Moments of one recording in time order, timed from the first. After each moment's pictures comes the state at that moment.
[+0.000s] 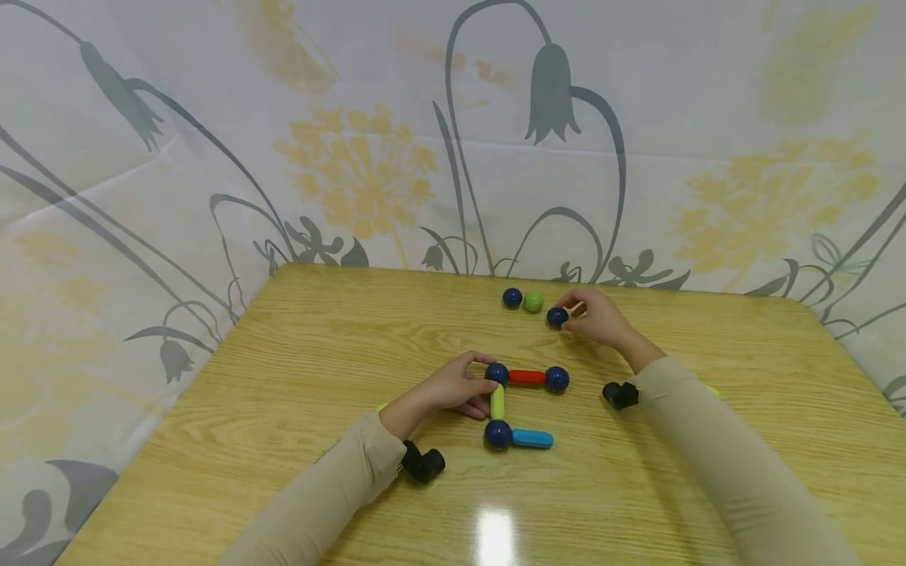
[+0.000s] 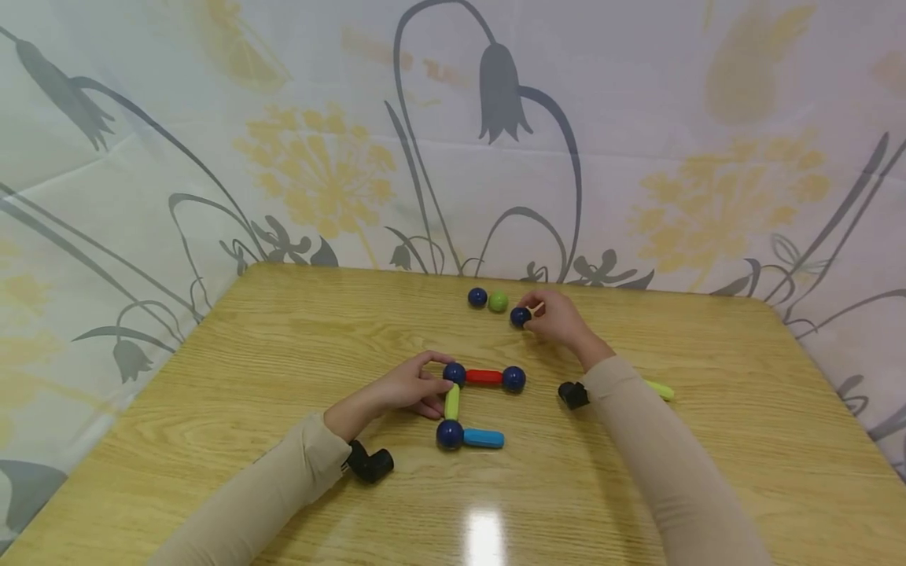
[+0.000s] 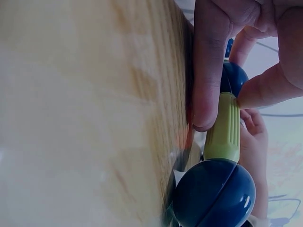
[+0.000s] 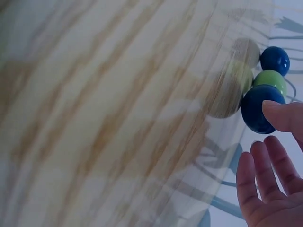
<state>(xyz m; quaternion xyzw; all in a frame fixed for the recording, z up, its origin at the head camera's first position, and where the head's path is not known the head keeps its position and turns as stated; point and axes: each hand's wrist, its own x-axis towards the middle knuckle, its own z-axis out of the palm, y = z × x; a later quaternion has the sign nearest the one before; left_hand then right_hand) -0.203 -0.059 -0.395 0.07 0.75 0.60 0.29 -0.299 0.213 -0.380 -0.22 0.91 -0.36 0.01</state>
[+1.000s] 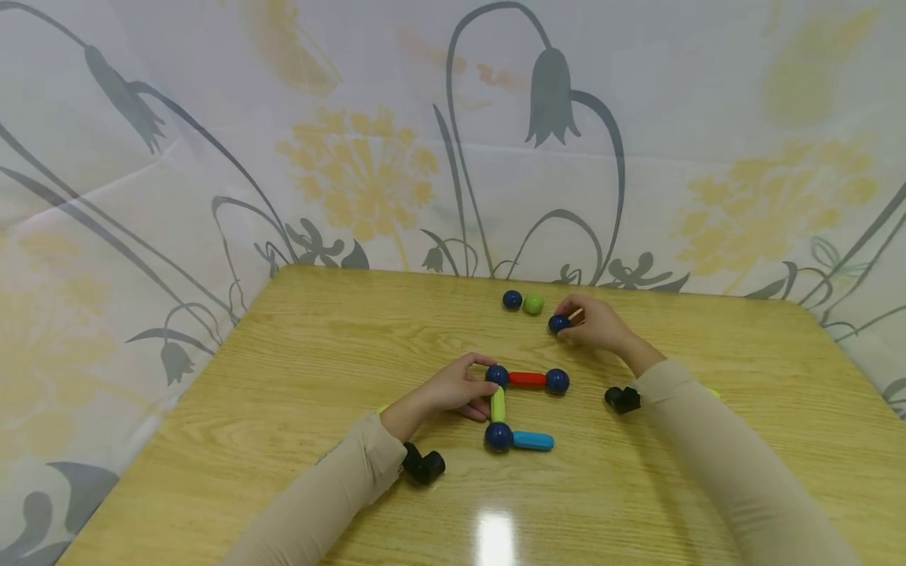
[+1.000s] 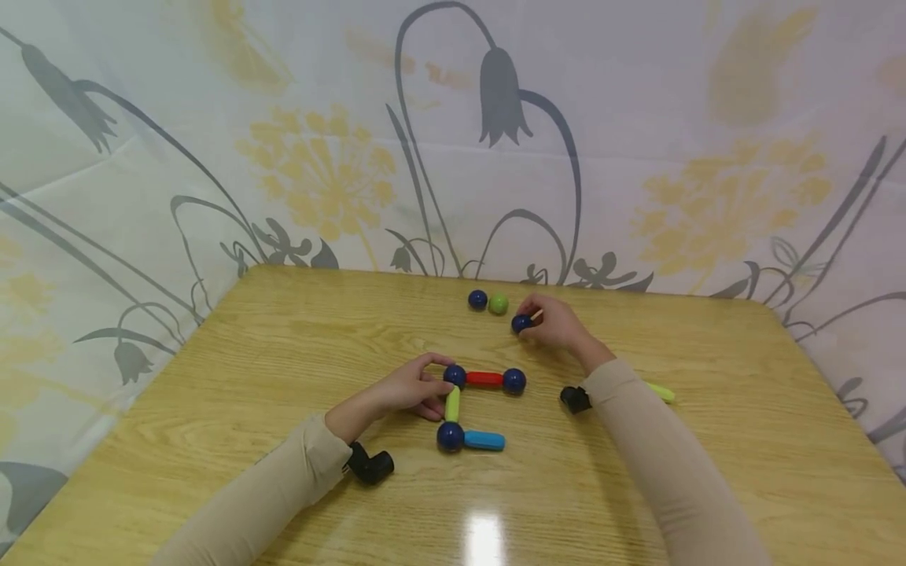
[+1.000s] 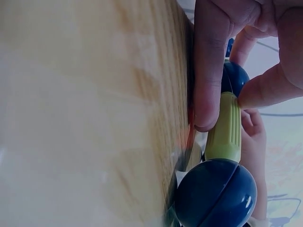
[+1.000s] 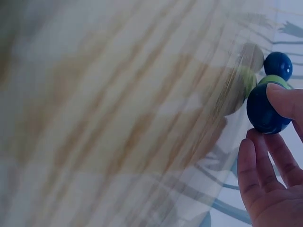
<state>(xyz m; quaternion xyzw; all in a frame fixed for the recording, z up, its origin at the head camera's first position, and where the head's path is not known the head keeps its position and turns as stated) -0.202 -0.058 -0.394 0.07 0.75 0.59 0.29 -0.298 0.214 -0.385 -0.22 0.90 -0.37 0.04</state>
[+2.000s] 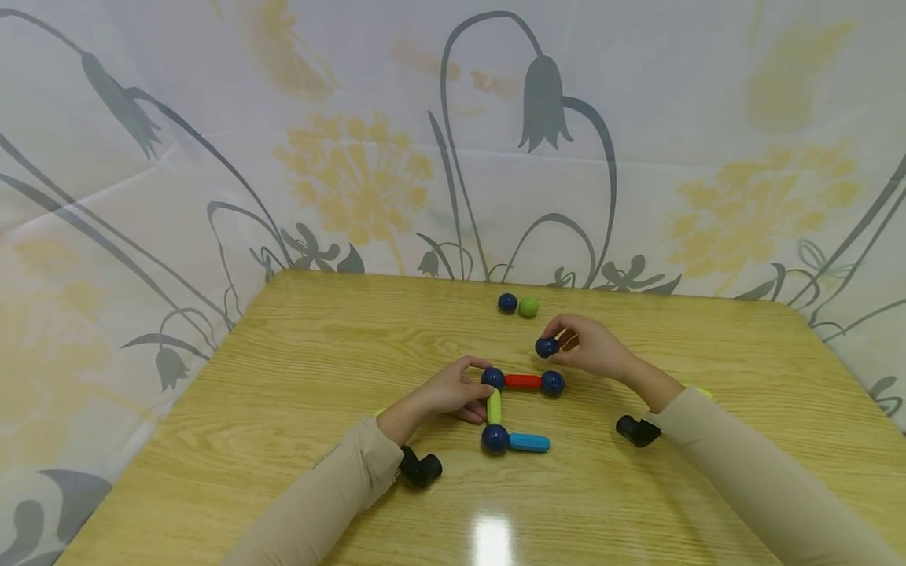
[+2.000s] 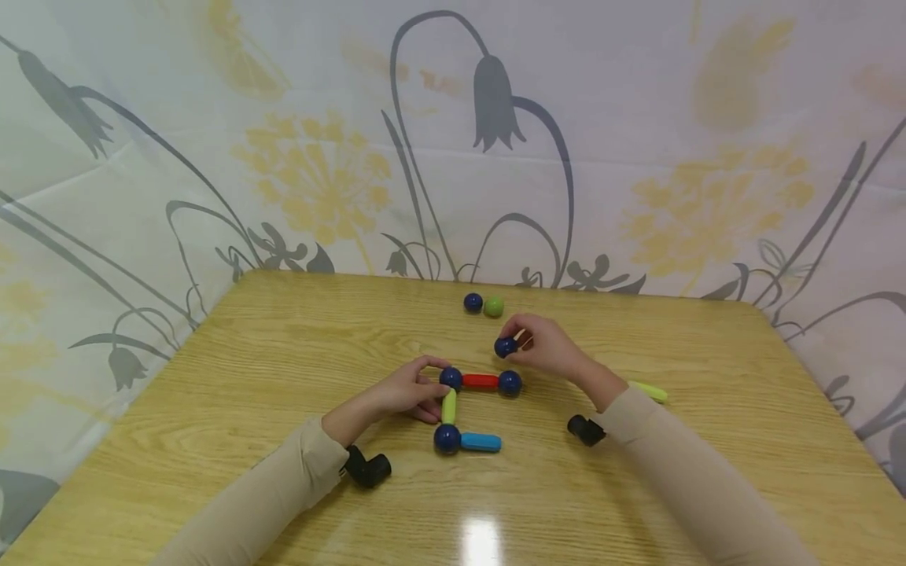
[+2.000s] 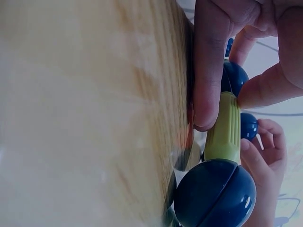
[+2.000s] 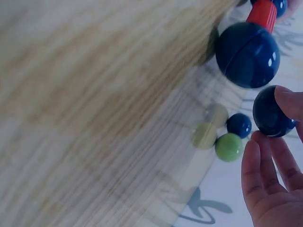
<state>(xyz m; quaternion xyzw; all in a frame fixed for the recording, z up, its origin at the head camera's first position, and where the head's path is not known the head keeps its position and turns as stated) -0.202 -0.059 -0.394 0.07 0.75 0.60 0.28 -0.251 0.201 -0.371 -0.30 0.88 -0.36 0.02</state>
